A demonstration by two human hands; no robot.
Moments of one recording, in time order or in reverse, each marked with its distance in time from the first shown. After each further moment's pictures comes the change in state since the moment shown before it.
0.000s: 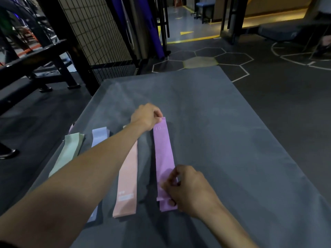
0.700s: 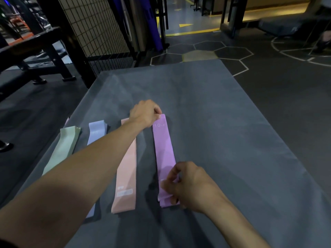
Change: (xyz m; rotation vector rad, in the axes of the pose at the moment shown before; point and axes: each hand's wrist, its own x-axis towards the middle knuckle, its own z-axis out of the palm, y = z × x) left_hand -0.001 -0.004 0.009 0.129 -0.003 0.006; right_hand 0.003 0.002 -0.001 -0.016 -0.071 0.008
